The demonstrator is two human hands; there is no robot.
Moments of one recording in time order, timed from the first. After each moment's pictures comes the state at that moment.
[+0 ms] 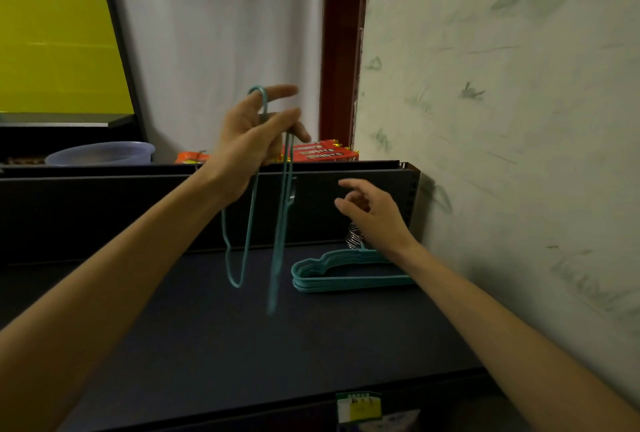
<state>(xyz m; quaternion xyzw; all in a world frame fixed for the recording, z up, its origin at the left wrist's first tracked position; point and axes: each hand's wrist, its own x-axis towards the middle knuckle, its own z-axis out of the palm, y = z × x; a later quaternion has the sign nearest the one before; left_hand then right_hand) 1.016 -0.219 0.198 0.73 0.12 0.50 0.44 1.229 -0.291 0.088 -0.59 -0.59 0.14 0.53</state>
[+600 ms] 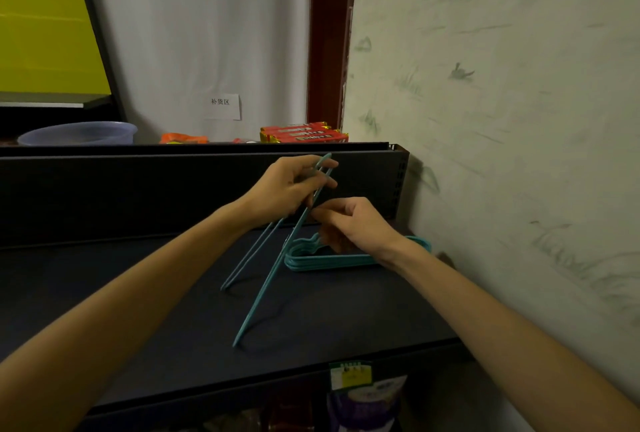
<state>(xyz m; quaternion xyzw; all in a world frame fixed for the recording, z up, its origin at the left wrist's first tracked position) 1.049 -0.213 0.118 0.87 0.15 0.32 0.34 1.201 -0.319 0.076 -0.58 -0.57 0.34 0.48</state>
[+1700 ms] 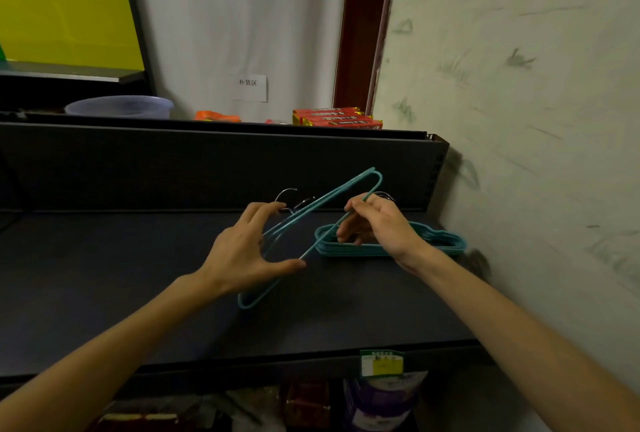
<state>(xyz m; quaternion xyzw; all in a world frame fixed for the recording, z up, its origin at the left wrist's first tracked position) 0.939 -0.208 0.005 0.90 0.32 0.28 0.14 1.181 -0.310 0.055 -0.58 -0.52 0.38 0.51</state>
